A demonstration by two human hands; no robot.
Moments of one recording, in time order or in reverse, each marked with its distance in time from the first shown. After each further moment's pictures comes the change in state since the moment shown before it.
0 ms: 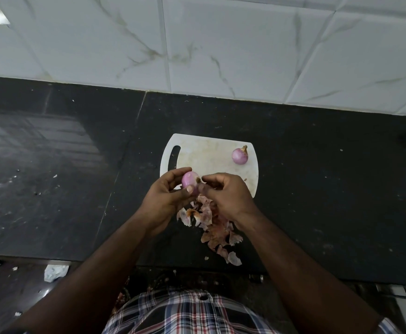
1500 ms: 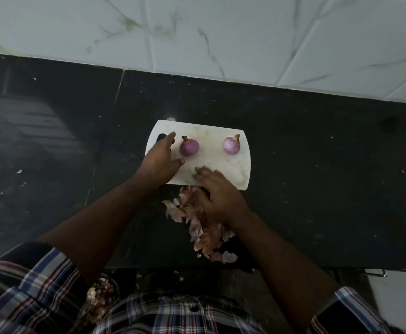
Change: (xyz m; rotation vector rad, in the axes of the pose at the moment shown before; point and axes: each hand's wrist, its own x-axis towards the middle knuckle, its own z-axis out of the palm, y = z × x) left_hand 0.109 0.007 -0.018 1.220 0.104 0.174; right_hand 0.024 0.065 0.011 -0.611 -0.116 -0.325
